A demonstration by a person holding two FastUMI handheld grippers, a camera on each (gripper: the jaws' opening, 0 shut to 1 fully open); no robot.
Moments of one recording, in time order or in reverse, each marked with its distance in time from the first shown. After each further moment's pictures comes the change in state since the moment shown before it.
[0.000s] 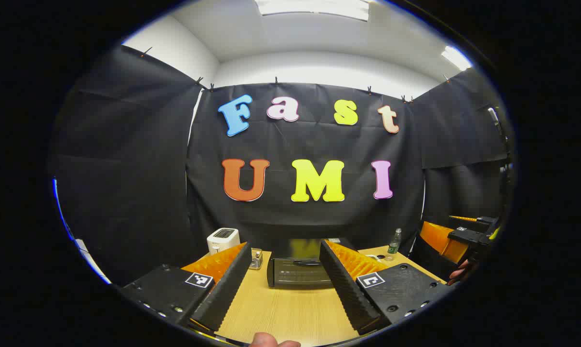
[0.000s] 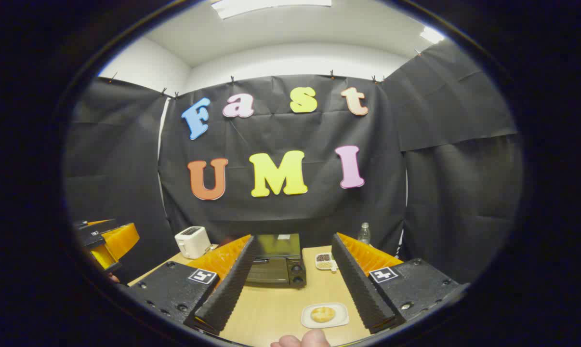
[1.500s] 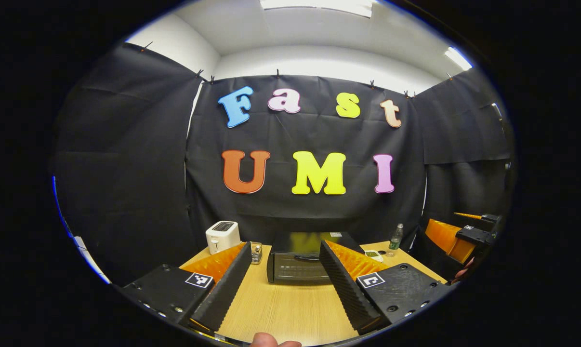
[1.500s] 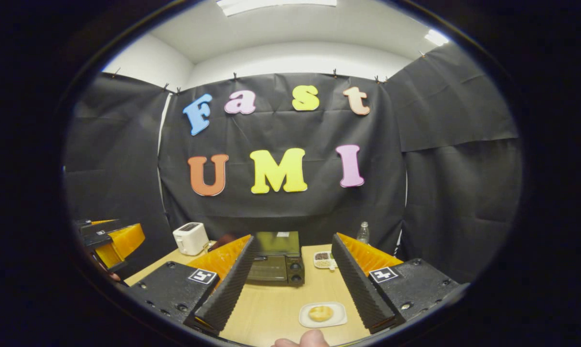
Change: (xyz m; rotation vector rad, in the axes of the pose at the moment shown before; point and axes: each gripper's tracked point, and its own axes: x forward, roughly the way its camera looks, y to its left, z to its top) left arm 0.009 0.002 -0.022 -0.016 0.050 -0.010; right arm 0.004 0.002 -0.002 -0.037 0.012 0.007
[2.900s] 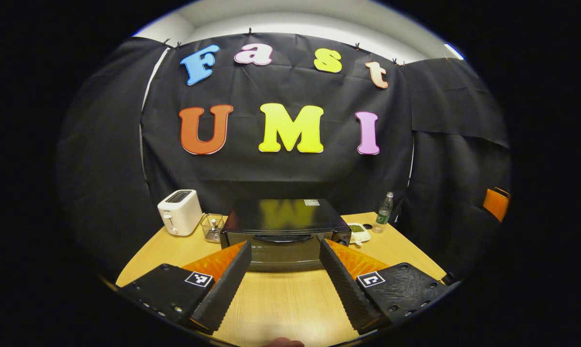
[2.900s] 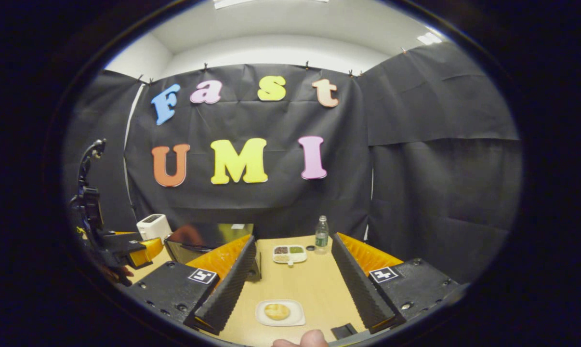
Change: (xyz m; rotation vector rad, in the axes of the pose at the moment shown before) left arm 0.132 -0.082 -0.092 0.011 0.251 -0.153; right arm 0.007 -0.120 -0.015 -0.005 0.055 -0.215
